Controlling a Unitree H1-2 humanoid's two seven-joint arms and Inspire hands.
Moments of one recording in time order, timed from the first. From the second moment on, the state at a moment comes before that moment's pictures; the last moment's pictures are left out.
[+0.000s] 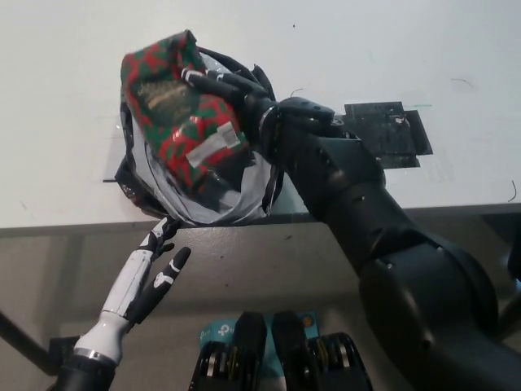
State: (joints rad) left_arm -0.13 0.21 -0.08 0.01 0.18 -0.08 -0.10; right_arm -1.28 0.16 -0.11 1.23 0.36 0.30 0.11
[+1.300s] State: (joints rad) left_arm -0.15 0.21 -0.08 0.01 0.18 -0.08 -0.10; right_arm -1.28 0.07 0.21 1.16 0.06 0.17 0.28
